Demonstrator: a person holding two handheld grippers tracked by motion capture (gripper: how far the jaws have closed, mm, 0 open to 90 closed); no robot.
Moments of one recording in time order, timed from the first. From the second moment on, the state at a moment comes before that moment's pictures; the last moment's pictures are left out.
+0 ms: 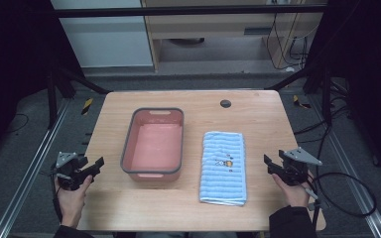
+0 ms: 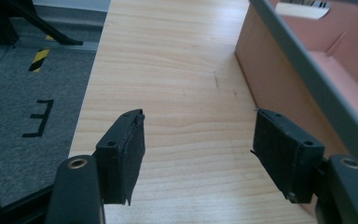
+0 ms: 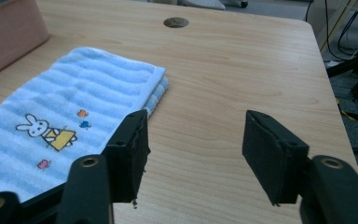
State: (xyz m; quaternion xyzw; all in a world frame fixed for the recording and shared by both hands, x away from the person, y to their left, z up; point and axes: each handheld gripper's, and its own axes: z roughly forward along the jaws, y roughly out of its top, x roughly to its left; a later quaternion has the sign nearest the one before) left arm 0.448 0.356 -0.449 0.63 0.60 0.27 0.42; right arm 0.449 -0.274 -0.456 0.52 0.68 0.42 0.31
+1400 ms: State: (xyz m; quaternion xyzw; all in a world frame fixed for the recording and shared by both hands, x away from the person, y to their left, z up) left arm 0.438 0.275 -0.376 0.67 0.48 0.28 0.49; right arm 0.459 -0.264 -0.397 0.49 0.69 0.45 0.30
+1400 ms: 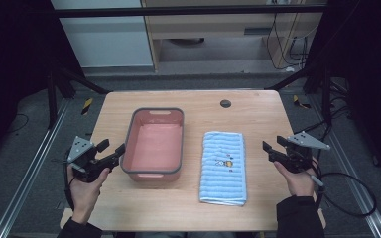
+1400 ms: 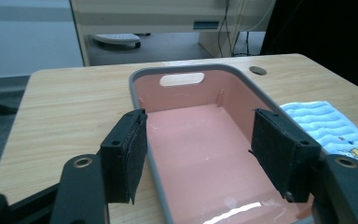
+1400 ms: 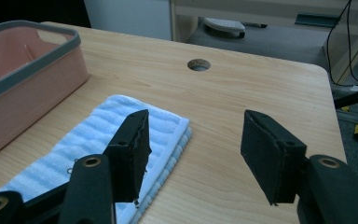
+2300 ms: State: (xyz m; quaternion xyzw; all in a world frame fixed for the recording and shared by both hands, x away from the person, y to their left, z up) left arm 0.442 0.200 -0.375 0.70 0.43 0.26 0.51; right arm 0.478 -0.260 -0.375 0.48 0.68 0.46 0.31
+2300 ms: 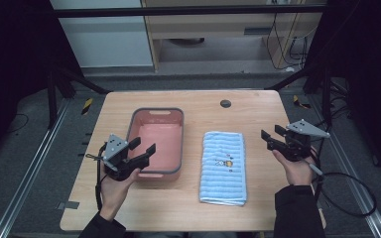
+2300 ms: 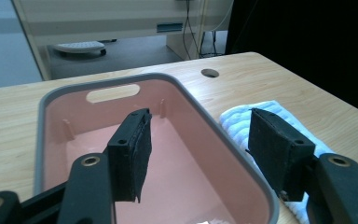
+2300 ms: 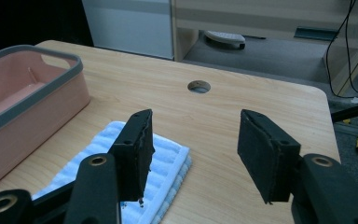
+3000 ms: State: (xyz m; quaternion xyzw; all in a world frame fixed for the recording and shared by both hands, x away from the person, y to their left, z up) left arm 0.440 0.148 -0.383 0.72 0.40 0.24 0.51; right arm 0.498 -0.250 -0.375 0.48 0.69 0.45 0.30
